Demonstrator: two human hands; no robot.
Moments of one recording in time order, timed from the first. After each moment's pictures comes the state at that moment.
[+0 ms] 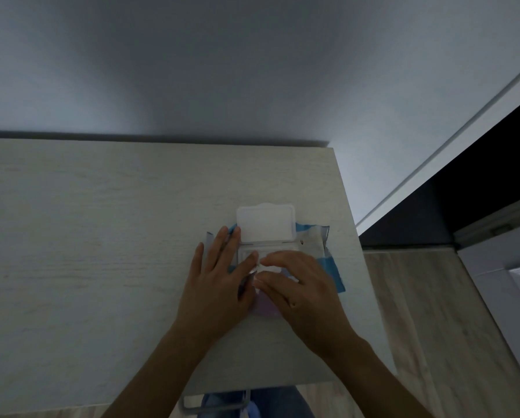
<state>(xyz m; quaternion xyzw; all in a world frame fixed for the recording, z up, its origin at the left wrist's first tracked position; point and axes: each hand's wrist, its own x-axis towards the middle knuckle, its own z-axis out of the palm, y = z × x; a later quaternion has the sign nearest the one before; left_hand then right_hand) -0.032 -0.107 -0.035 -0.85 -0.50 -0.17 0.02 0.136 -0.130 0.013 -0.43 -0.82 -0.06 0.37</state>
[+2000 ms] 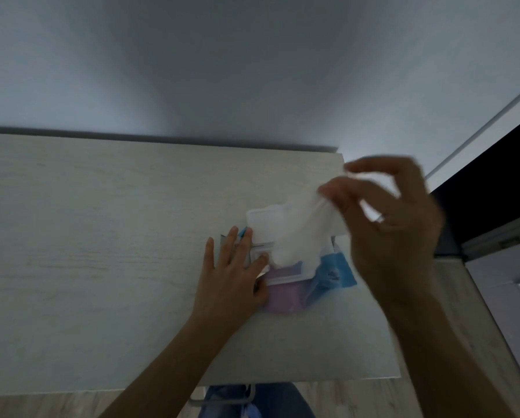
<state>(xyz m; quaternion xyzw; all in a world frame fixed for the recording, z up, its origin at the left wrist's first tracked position) -0.022 -0.110 -0.011 -0.84 -0.52 -0.12 0.02 0.155 -0.103 0.142 -0.53 -0.70 -0.08 0.47</state>
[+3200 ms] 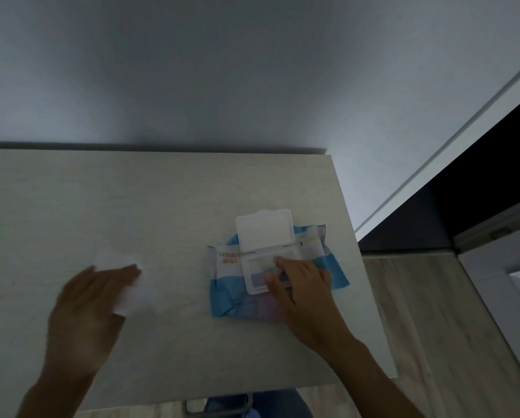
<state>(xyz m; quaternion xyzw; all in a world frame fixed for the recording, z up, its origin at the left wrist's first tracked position) -0.167 -0.136 0.022 -0.72 -0.65 -0.22 -0.08 0.136 -0.141 0.022 -0.65 -0.68 0.24 0.22</state>
